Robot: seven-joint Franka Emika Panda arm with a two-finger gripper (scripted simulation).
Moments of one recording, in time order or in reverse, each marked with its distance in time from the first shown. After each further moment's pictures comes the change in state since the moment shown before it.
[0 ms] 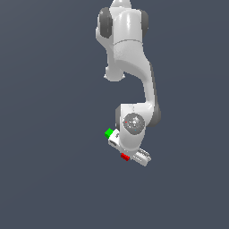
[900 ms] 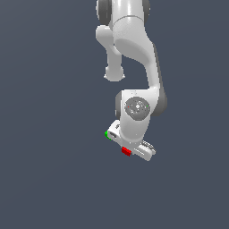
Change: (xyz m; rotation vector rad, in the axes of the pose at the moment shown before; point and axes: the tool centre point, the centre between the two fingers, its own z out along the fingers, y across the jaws) arm -0.001 0.001 -0.070 0.001 0.000 0.000
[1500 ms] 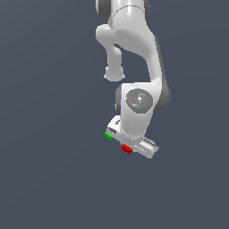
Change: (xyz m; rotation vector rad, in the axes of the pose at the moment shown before) arm 0.001 0.000 -0.029 0.000 0.000 0.000
